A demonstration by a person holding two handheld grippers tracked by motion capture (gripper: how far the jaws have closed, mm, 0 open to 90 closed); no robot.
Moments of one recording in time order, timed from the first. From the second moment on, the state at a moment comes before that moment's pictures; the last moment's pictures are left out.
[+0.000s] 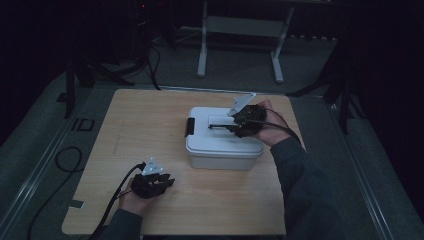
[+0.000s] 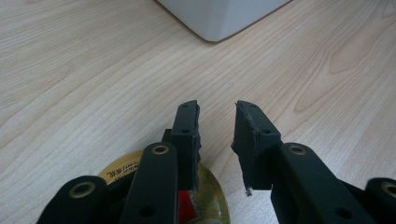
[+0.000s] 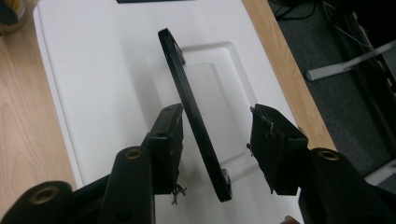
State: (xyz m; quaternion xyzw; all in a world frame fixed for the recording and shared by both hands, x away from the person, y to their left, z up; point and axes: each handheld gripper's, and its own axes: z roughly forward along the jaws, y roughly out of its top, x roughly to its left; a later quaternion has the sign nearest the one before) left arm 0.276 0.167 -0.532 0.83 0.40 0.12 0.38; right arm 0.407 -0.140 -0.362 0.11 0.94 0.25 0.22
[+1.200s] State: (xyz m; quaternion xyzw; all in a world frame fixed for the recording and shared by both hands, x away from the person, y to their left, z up) left arm 0.275 0.159 -0.535 0.84 0.38 0.11 0.37; right arm 0.409 -0.119 -0.358 0.05 0.96 0.18 0.22
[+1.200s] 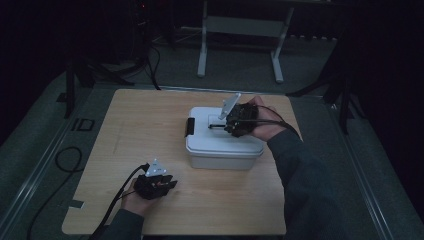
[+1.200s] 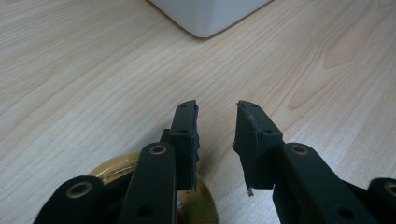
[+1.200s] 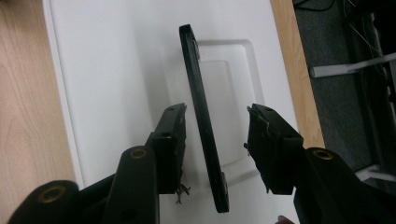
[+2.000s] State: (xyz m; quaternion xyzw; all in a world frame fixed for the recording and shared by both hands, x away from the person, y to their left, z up) left arm 0.274 0.149 -0.543 0.85 0.37 0.11 0.36; right arm 0.409 -0.103 -0.365 0.02 0.97 0.14 0.22
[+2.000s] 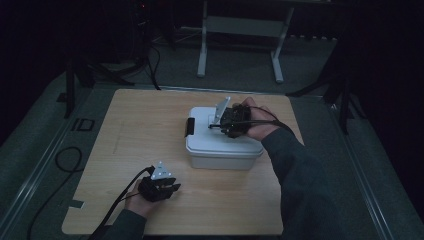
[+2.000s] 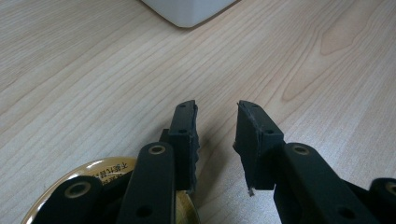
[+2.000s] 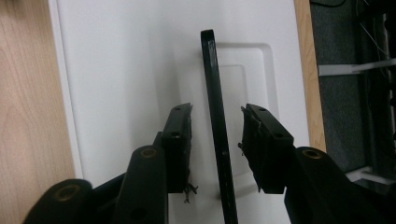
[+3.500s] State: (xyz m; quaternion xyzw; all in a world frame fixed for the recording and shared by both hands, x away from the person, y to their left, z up) left arm 0.274 0.150 -0.542 0.85 0.37 0.11 0.36; right arm 0.426 -0.090 -0.364 -0.02 0.98 0.06 0.20
